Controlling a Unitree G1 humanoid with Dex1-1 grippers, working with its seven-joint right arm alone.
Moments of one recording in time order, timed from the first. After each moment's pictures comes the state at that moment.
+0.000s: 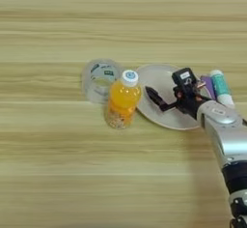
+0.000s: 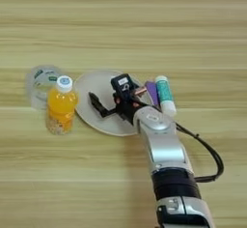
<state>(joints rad) -0.25 -0.39 -0.09 0.33 0.03 0.17 0.49</state>
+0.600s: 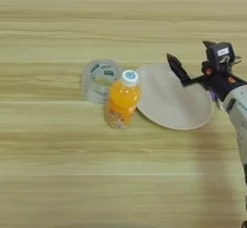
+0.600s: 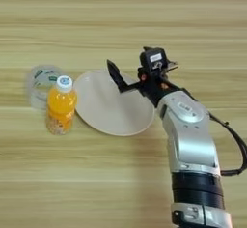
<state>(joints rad) -0.20 -0.42 -0.24 0.00 0.18 0.17 0.51</state>
